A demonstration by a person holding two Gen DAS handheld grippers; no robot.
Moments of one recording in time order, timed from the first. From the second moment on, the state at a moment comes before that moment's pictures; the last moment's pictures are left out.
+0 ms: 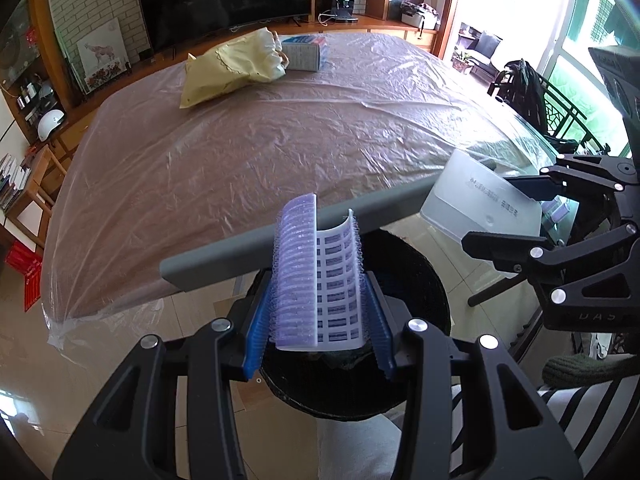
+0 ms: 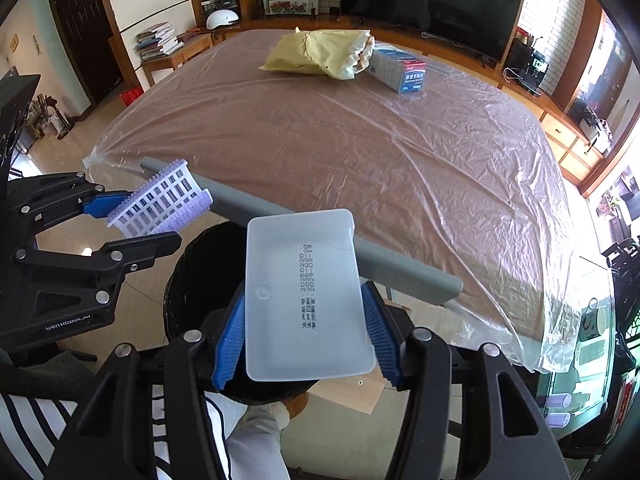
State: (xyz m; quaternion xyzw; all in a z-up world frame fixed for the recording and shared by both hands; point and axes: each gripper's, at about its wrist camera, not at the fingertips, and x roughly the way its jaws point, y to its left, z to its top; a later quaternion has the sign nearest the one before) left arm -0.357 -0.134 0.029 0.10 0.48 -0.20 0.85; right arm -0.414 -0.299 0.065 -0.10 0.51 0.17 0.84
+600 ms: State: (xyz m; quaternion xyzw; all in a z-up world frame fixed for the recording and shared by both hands) left arm -0.372 -0.136 -0.011 0.12 0.52 -0.21 0.82; right arm -0.421 -0.299 0.019 -0.11 0.55 0.19 0.81
